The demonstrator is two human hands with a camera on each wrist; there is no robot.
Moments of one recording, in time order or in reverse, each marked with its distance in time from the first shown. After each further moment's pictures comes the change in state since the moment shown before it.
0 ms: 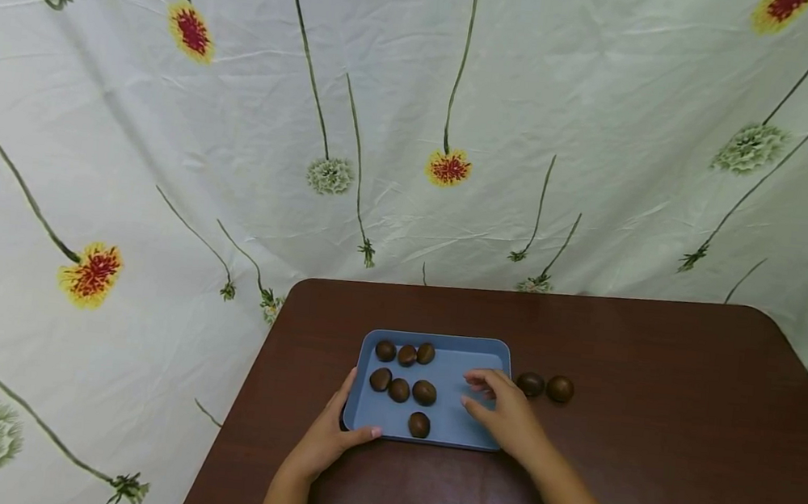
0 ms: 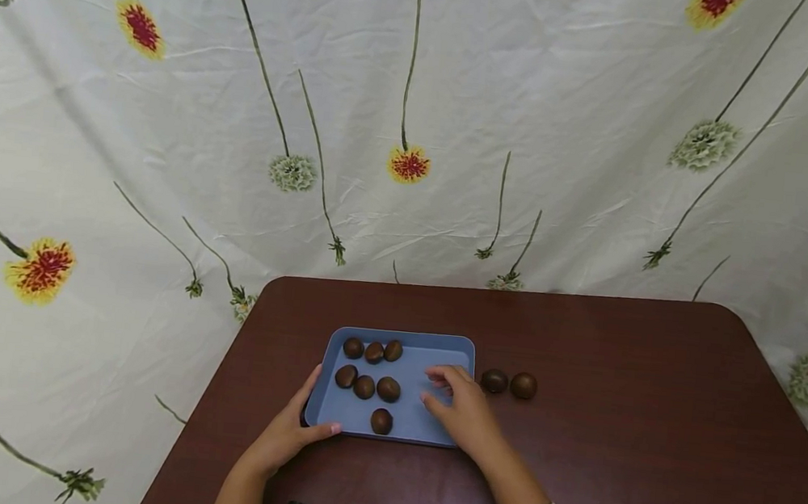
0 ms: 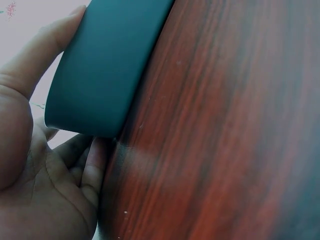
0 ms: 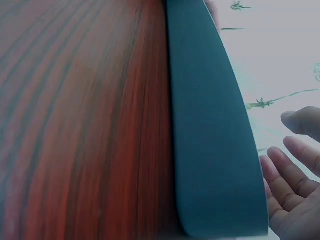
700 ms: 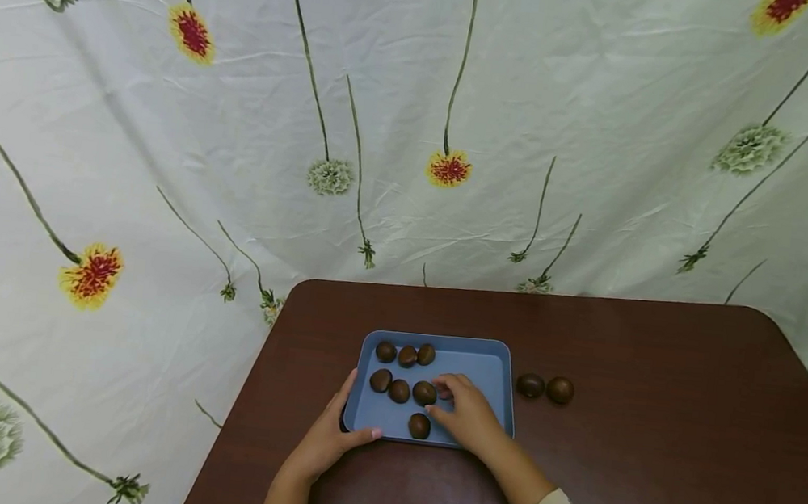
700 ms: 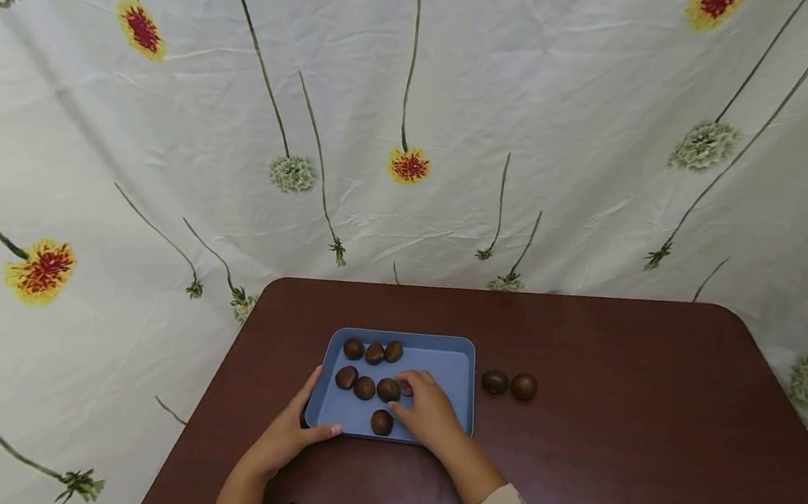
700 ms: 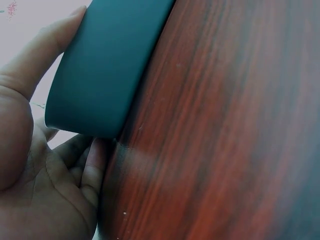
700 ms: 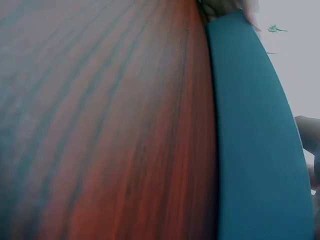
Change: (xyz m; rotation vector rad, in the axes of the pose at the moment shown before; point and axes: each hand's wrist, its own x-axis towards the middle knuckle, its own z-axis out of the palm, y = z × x) left_hand 0.000 -0.001 0.001 0.011 0.008 0.000; right_hand 0.019 -0.004 0.053 -0.098 -0.080 -0.016
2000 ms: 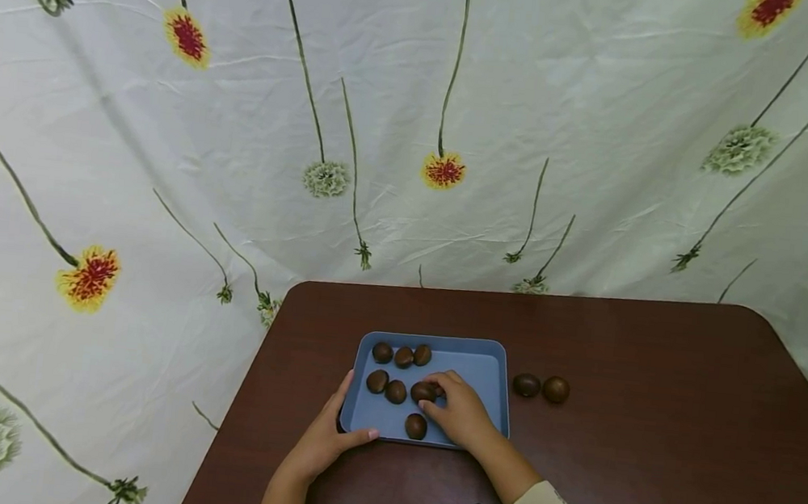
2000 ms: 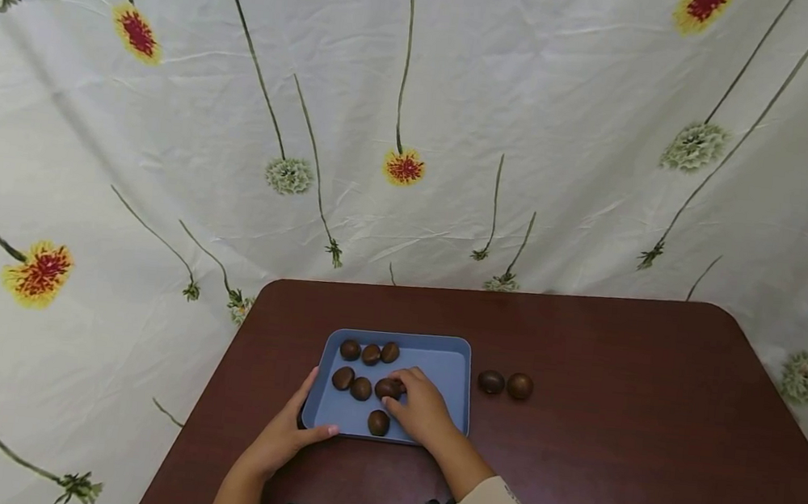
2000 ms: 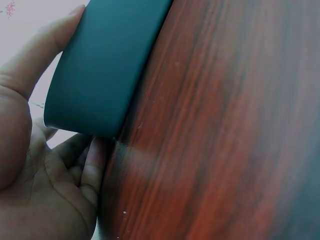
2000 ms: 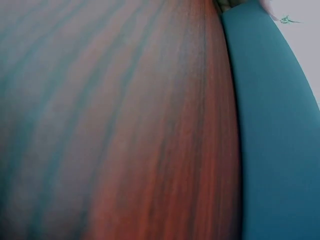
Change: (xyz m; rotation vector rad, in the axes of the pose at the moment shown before) left_hand -0.001 0.000 0.000 0.024 -0.002 0.005; right_hand 0.008 0.005 0.006 -0.032 0.004 -0.040
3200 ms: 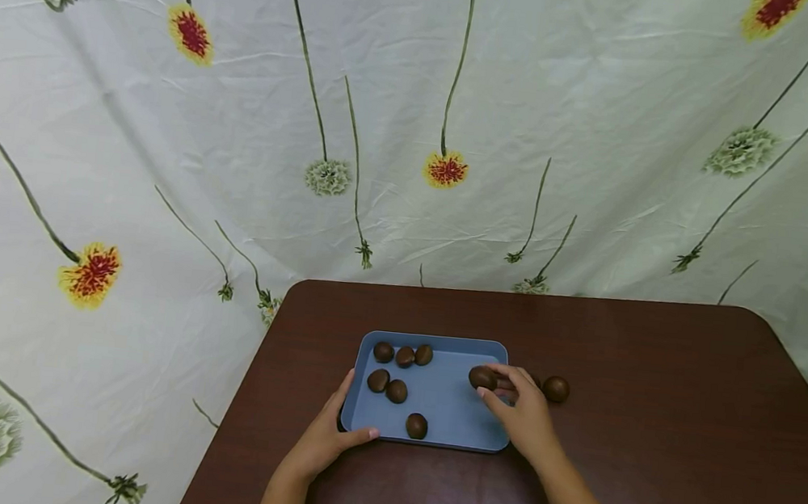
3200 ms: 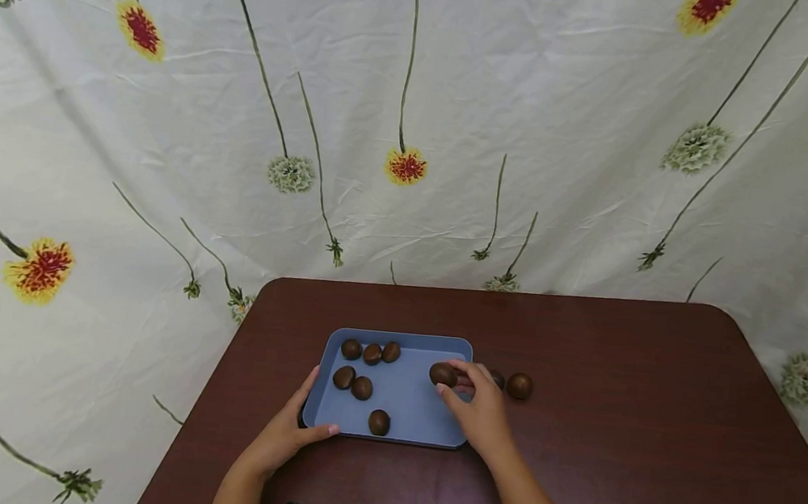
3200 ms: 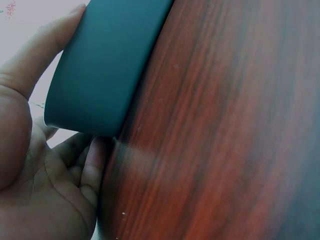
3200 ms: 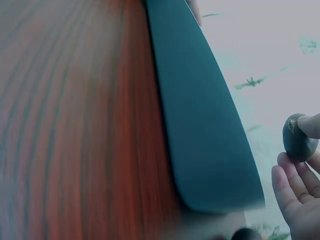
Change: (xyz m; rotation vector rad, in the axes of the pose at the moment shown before) left_hand 0.000 -0.002 0.000 0.018 0.001 -0.017; right_hand -0.044 0.014 -0.074 0.281 0.185 0.162
